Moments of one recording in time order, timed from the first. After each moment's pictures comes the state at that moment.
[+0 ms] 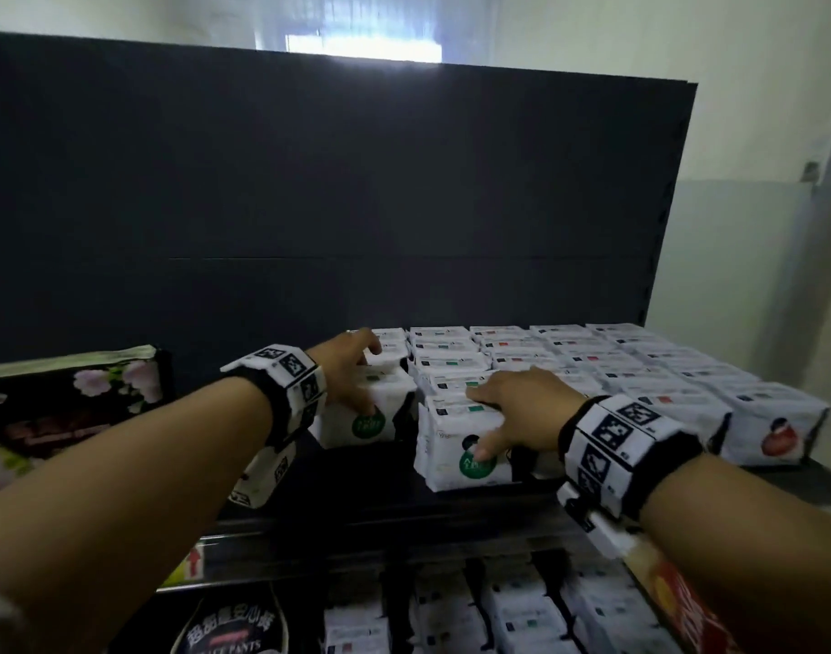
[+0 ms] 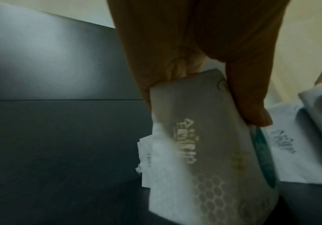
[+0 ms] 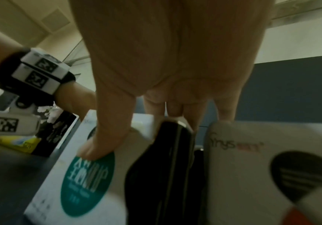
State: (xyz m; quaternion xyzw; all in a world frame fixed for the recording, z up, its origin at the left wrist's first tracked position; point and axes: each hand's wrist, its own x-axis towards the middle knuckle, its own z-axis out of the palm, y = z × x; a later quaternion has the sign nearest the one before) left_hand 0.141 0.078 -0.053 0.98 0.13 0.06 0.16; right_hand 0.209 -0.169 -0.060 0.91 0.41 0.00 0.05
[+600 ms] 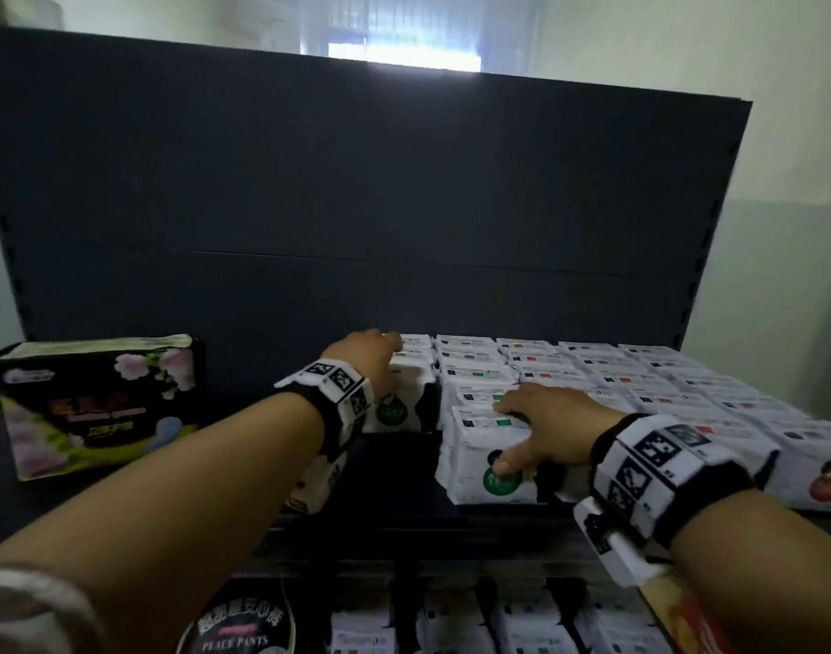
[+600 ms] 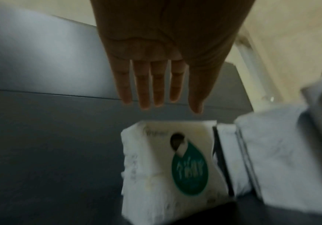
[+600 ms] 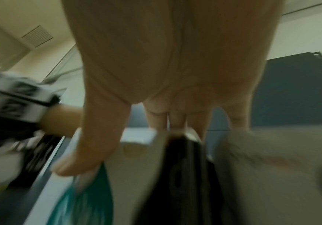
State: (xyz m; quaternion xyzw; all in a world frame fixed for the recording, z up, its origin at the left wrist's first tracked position) left_hand 0.151 0.081 -0.058 0.98 0.15 0.13 -0.01; right_hand 0.209 -0.166 -0.054 0.92 0.39 -0.03 0.02
